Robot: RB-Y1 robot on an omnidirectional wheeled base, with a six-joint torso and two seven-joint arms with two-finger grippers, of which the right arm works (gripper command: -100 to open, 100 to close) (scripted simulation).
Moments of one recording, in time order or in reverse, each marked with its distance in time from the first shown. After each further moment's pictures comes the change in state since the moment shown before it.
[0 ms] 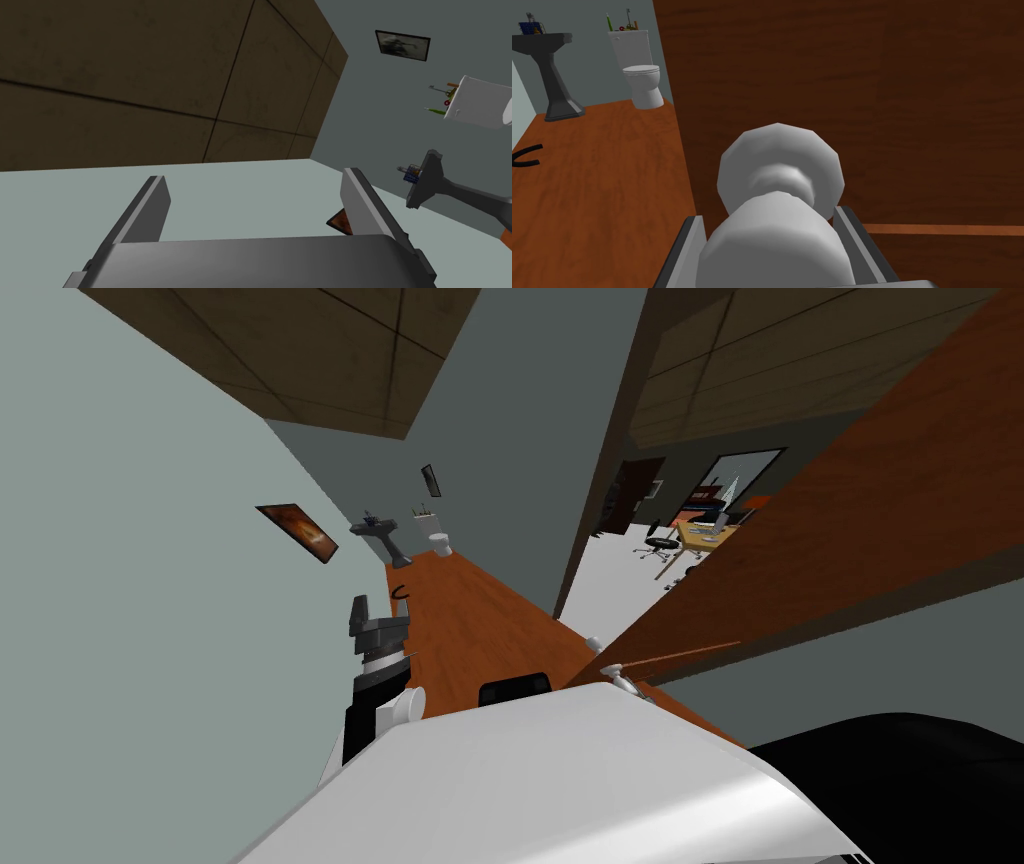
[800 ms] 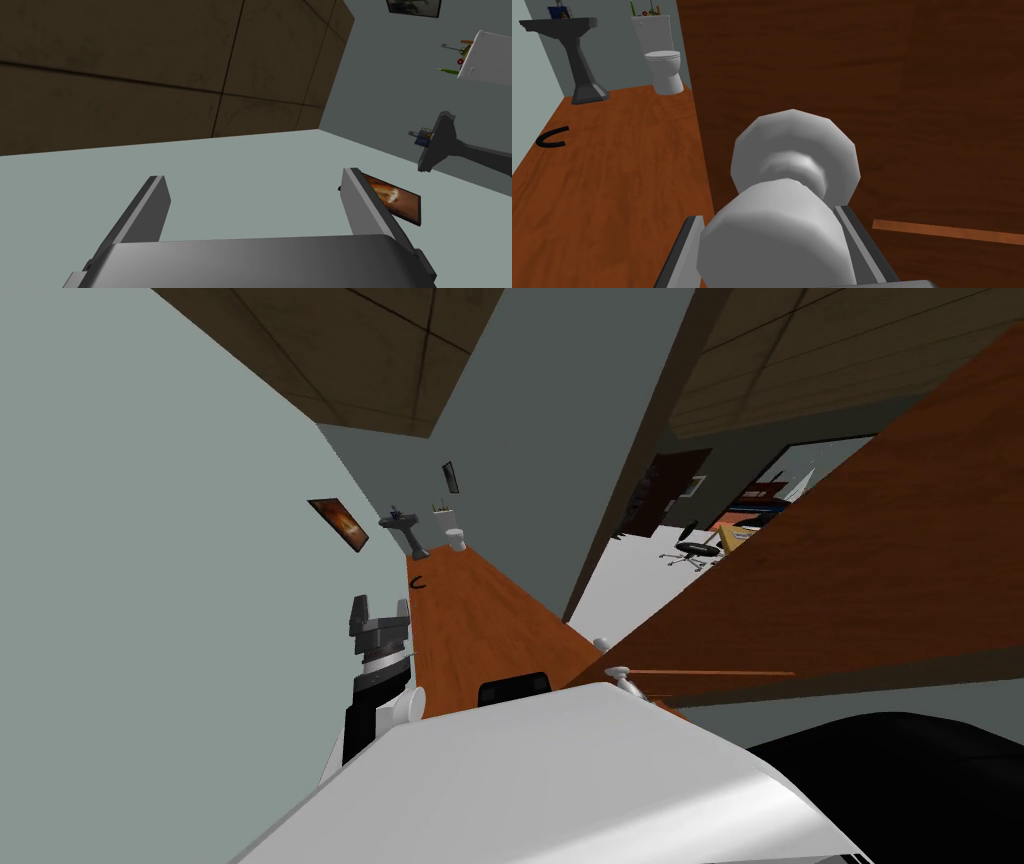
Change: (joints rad) arm 0.021 0.006 -0.007 0.008 -0.012 0.011 0.002
